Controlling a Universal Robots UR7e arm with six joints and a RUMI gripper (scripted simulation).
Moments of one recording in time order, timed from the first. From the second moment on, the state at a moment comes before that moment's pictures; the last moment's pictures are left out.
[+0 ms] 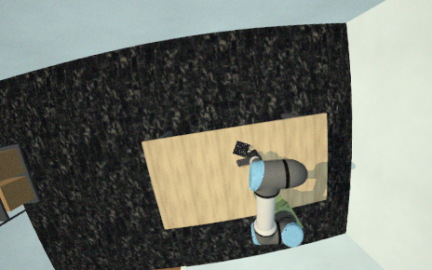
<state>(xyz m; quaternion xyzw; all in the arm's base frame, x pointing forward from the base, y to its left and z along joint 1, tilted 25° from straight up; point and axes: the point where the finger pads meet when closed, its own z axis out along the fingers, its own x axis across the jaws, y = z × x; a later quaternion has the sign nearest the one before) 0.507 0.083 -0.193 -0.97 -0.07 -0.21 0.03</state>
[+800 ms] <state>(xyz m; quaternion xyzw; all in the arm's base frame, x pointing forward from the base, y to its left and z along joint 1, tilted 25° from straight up) 0.508 0.083 -0.193 -0.98 -0.02 -0.21 0.04</state>
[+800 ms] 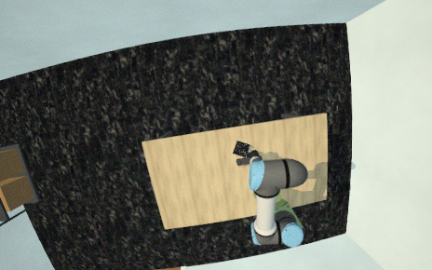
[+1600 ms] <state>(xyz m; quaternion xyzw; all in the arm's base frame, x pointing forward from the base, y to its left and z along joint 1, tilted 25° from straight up) 0.509 0.083 -0.192 -0.97 0.13 -0.20 0.08</state>
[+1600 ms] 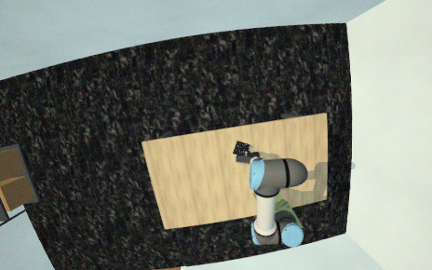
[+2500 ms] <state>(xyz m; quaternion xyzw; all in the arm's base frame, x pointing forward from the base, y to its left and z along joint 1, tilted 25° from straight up) 0.511 0.082 -0.192 -0.91 0.36 -0.17 0.12</state>
